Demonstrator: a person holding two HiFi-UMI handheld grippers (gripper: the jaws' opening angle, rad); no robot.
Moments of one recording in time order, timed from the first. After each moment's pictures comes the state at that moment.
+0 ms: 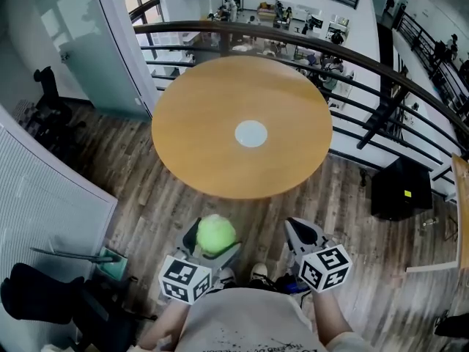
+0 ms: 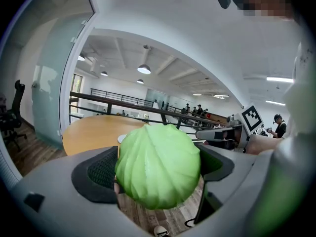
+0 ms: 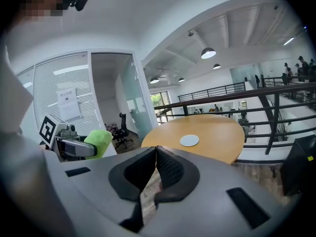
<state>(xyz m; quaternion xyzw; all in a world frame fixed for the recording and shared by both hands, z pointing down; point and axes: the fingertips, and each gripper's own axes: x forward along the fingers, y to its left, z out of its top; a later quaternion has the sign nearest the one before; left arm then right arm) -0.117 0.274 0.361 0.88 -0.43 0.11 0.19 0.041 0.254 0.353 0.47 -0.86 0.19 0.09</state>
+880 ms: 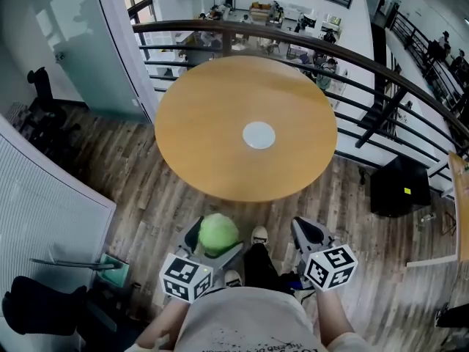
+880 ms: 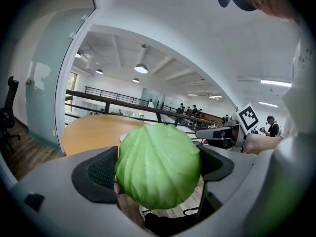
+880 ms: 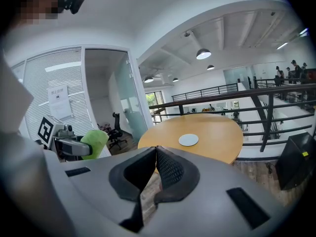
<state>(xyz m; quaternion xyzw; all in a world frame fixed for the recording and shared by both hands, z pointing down) -0.171 0.254 0.374 0.89 -0.40 0.11 0.19 0.002 0.240 0.365 0.50 -0.84 0.20 0.10</state>
